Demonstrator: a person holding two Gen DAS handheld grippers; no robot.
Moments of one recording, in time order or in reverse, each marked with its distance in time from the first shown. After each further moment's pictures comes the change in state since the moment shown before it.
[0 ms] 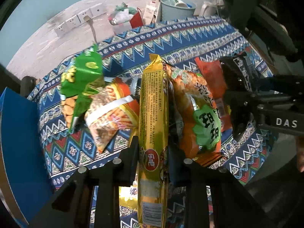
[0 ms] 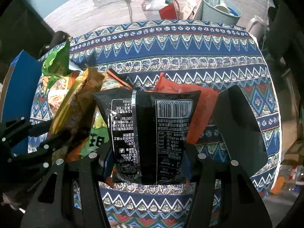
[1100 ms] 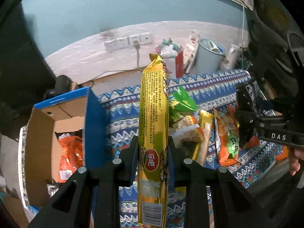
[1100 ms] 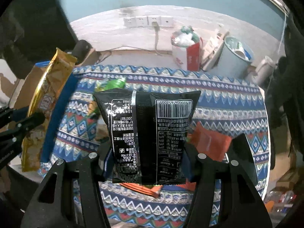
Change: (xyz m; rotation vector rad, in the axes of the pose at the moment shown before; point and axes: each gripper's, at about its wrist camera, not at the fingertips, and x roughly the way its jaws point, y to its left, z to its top) left arm -0.118 0.121 -0.026 -0.192 -0.220 0.111; right arm -0.061 0.100 0.034 -0.173 -0.159 0.013
